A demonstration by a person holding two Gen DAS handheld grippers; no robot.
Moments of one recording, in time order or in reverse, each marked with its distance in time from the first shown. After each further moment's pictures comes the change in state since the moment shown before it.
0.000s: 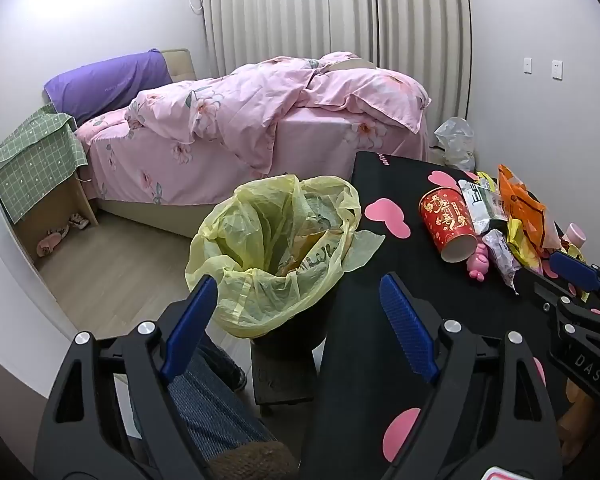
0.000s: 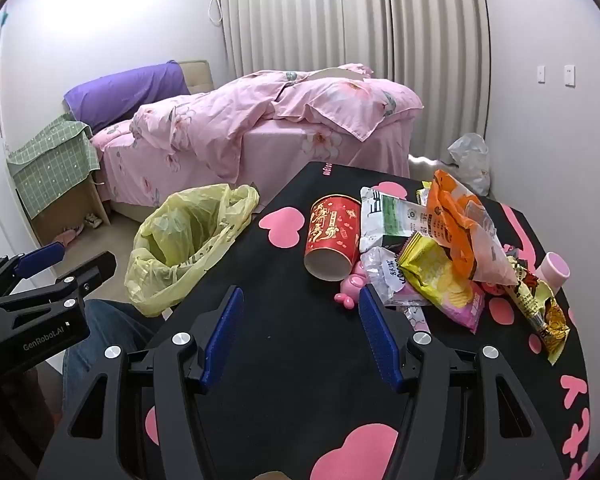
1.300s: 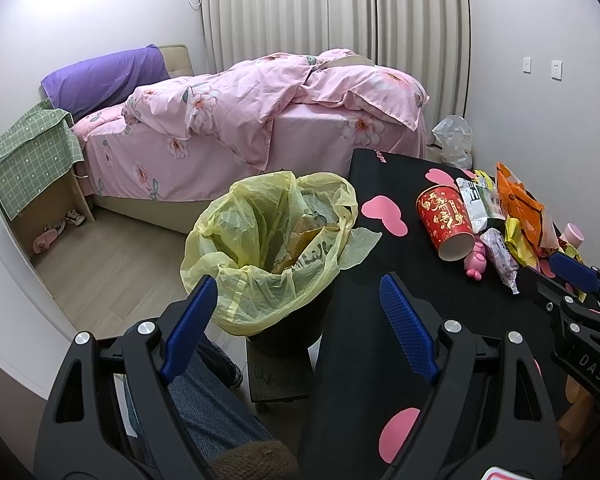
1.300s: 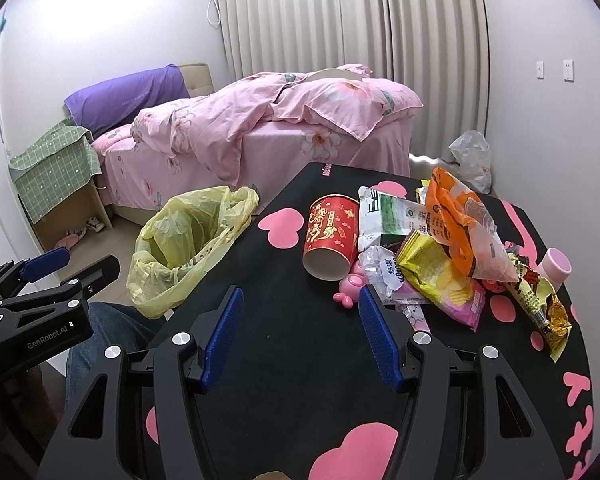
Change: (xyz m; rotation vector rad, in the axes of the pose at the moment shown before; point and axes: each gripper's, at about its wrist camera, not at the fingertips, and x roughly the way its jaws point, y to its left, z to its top) left arm 0.001 -0.004 -0.003 -0.004 0.005 -0.003; right arm 0.000 -0.004 -0.002 0.015 -0.008 0.010
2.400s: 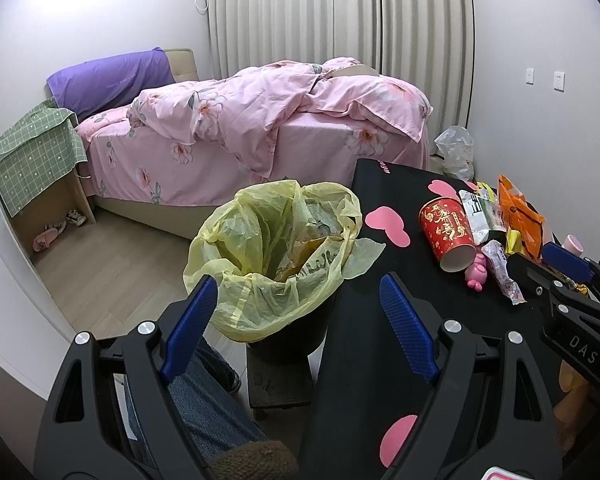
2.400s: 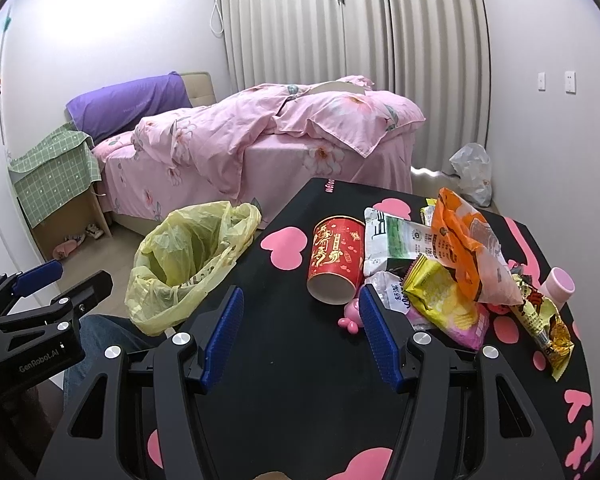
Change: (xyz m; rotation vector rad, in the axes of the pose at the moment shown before) left arm -0.004 0.007 0.008 -0.026 -0.027 -0.004; right arm 0.006 0.005 0.014 -0.008 -0.041 0.000
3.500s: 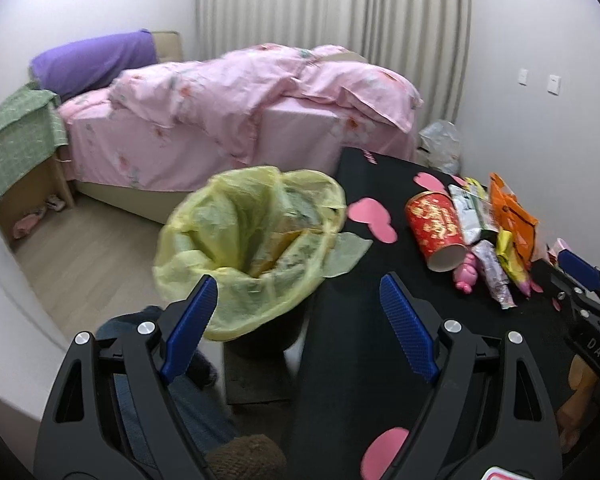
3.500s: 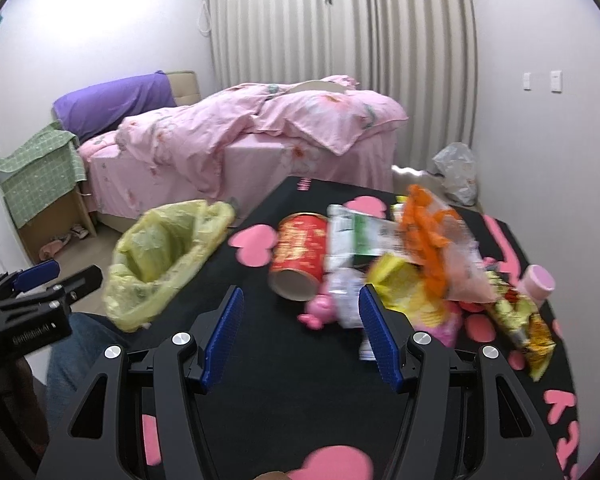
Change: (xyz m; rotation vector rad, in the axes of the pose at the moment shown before) left arm 0.031 -0.005 0.002 -0.021 0.063 -0.109; right arm -0.007 -0.039 -0.006 0.004 -0.002 -0.106
